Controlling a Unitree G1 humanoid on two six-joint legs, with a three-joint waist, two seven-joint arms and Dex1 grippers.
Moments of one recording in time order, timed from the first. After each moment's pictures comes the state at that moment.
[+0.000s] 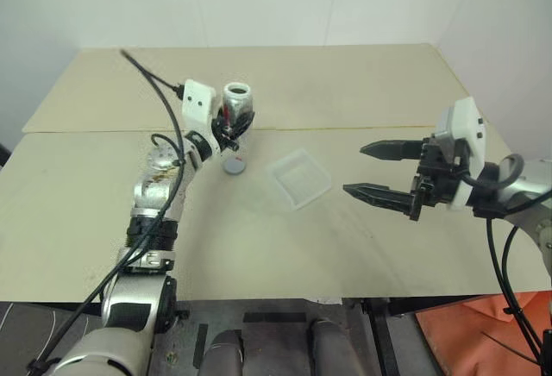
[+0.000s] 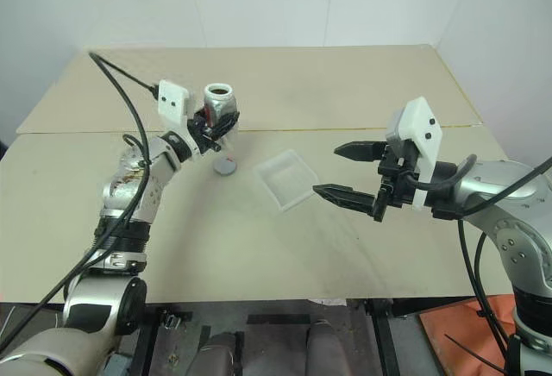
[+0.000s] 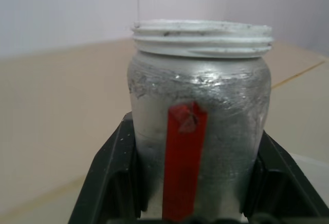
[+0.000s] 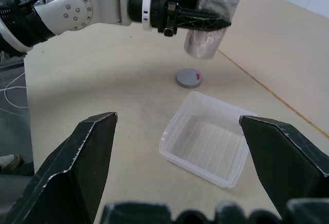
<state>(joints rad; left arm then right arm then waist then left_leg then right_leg) -0.81 0.37 -0.01 0.34 -0.13 0.14 -0.51 -0.45 -0.92 -0.21 -0.51 0.84 0.84 0.84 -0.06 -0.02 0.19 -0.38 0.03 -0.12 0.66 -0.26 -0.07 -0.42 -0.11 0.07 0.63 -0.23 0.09</state>
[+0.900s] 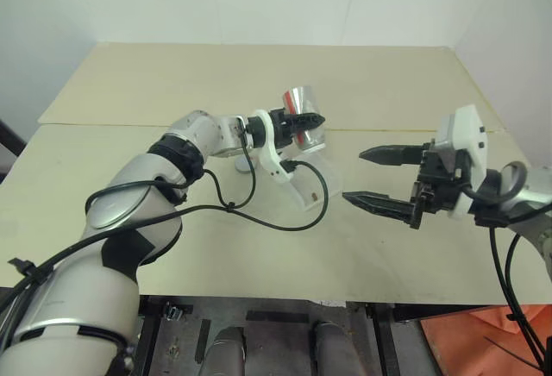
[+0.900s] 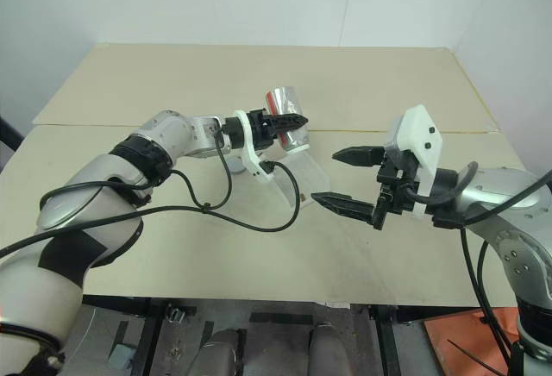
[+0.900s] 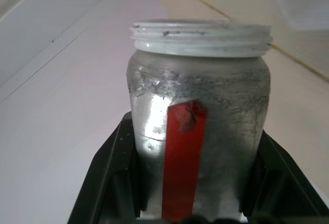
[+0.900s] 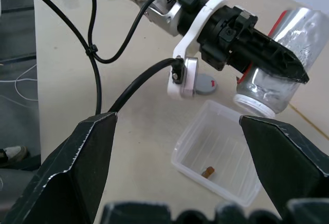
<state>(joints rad) -1.42 0.43 -0.94 1.04 1.34 -0.64 0.53 -0.40 -0.93 -0.25 -0.58 0.85 0.84 0.82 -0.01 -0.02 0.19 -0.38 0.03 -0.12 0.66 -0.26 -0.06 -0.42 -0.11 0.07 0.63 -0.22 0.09</state>
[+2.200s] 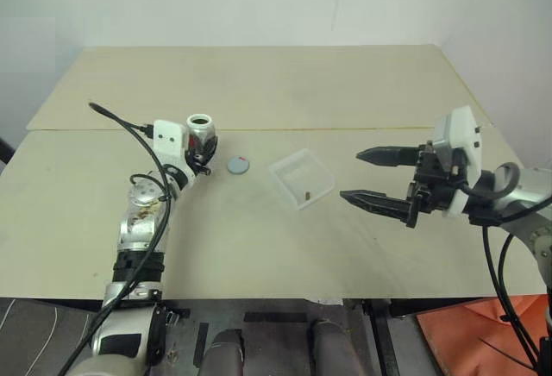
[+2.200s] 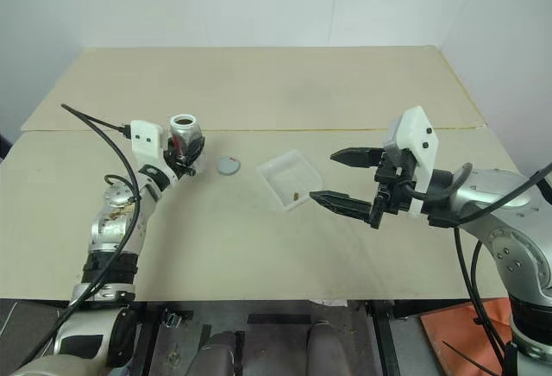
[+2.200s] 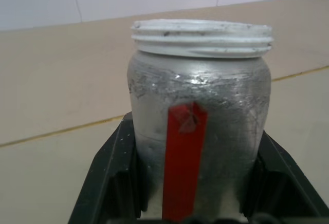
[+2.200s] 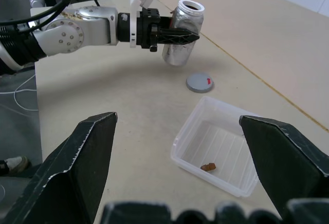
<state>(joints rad) -0.58 0.31 0.17 0.29 -0.23 0.19 -0.39 -0.40 -0.90 -0.22 -0.55 0.85 0.82 0.82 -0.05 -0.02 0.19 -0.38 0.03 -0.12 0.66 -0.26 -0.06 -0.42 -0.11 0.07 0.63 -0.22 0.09</state>
